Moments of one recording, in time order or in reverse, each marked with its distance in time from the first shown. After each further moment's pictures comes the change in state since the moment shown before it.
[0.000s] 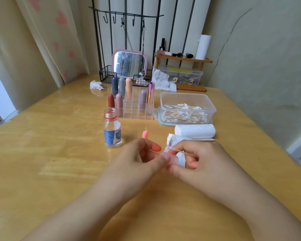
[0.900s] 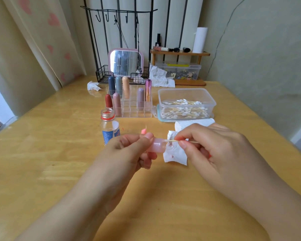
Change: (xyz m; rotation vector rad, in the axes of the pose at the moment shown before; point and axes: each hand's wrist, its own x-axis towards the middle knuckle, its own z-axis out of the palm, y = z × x) left_hand -0.003 0.016 -0.009 -0.421 -0.008 -0.003; right_hand -0.003 -0.003 -0.011 -0.332 0.320 -0.482
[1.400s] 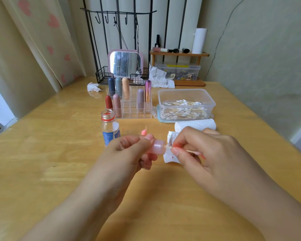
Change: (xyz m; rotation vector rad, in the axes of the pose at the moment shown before) left_hand 0.000 -0.001 -0.001 0.008 -0.002 0.011; right_hand -0.006 -0.004 0.008 0.060 -0.025 0.091
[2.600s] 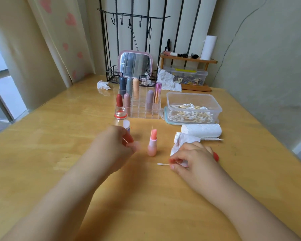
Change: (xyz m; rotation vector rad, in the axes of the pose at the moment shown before) left_hand 0.025 0.000 -0.050 0.976 0.267 -0.031; right_hand 0.002 0.019 0.053 -0.128 -0.352 0.301
